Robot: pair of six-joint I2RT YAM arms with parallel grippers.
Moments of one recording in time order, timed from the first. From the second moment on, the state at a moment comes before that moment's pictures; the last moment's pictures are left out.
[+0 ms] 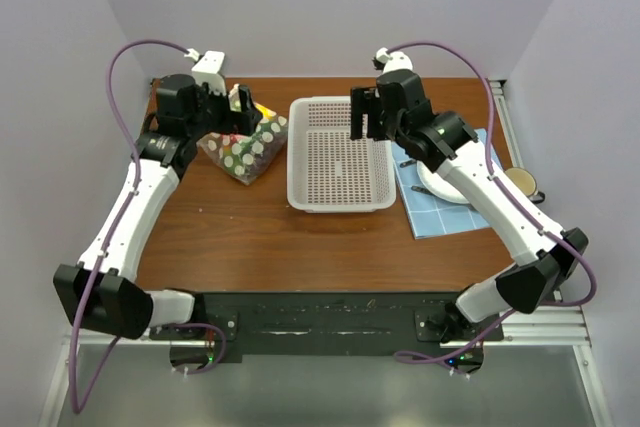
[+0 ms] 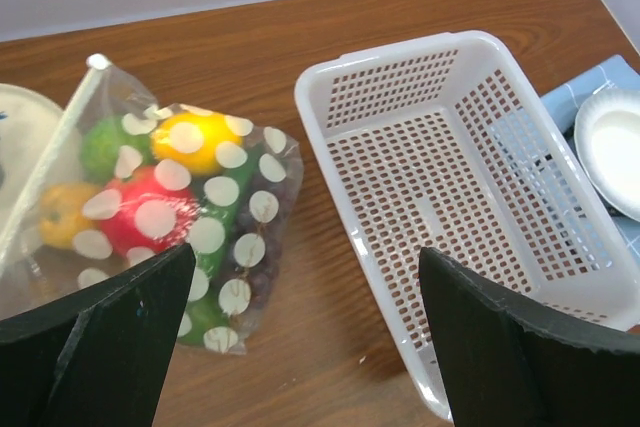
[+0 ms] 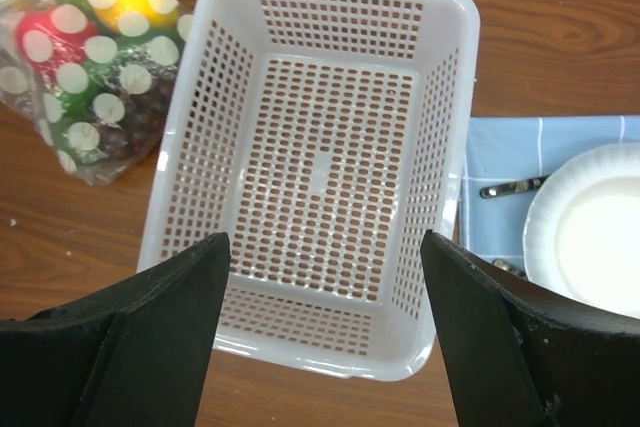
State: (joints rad) left arm -0.18 1.29 1.30 -0.38 0.22 -0.11; right arm 0.63 1.48 1.66 -0.74 0.33 0.34
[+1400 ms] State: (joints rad) left arm -0.52 1.63 0.93 0.05 -0.09 0.08; right arm 0.44 1.53 1.01 -0.40 0.30 0.47
